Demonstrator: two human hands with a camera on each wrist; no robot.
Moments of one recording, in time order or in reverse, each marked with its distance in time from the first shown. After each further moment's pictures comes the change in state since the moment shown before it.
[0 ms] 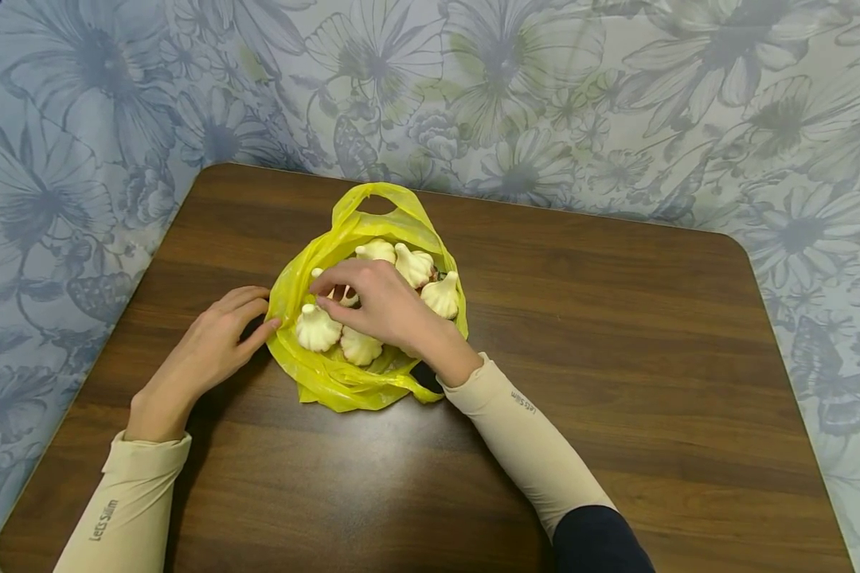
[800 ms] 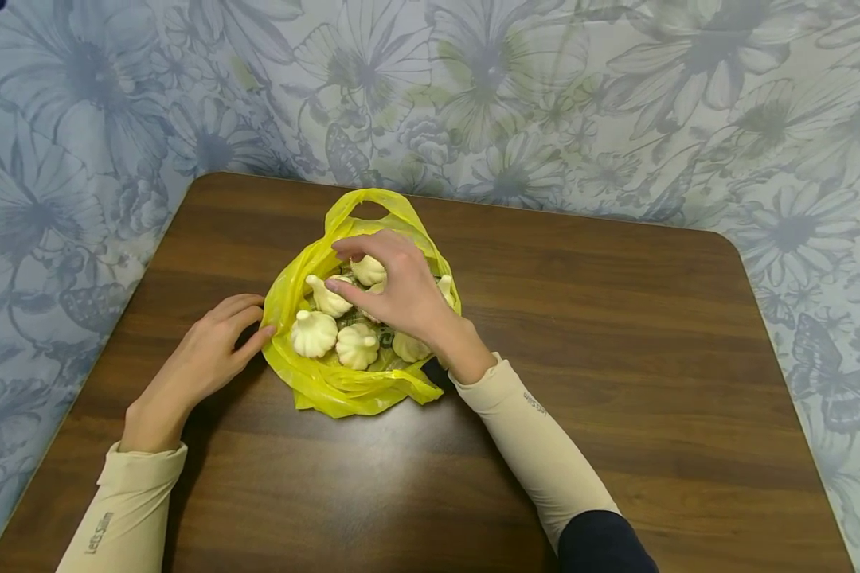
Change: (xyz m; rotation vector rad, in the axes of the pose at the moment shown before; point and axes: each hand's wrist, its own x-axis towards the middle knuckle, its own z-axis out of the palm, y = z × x) left_hand 0.000 0.002 0.000 0.007 -0.017 -0.020; right_hand -0.016 0.013 -0.023 -0.006 0.365 -0.034
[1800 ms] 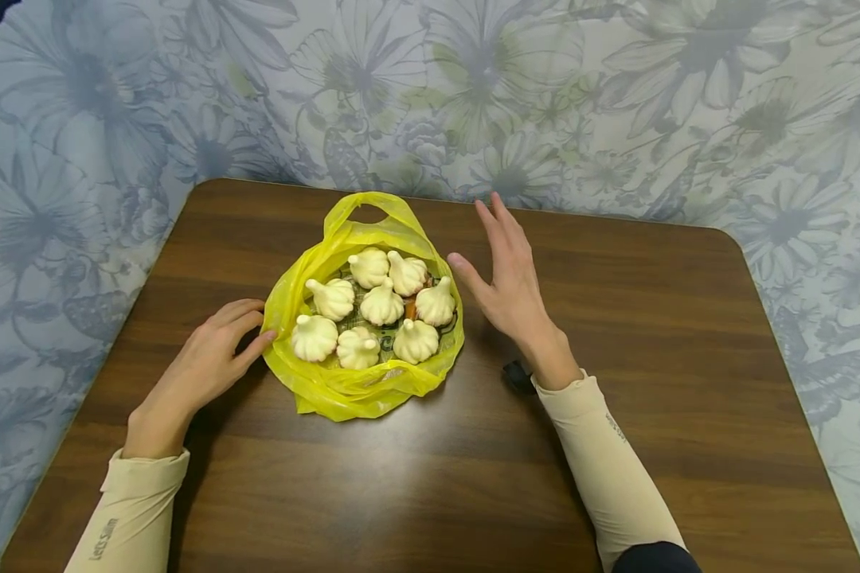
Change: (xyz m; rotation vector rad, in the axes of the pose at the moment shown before) left_hand 0.000 0.002 0.000 -0.006 0.014 0.014; right_hand -0.064 0.056 -0.085 -0.251 0.132 0.297
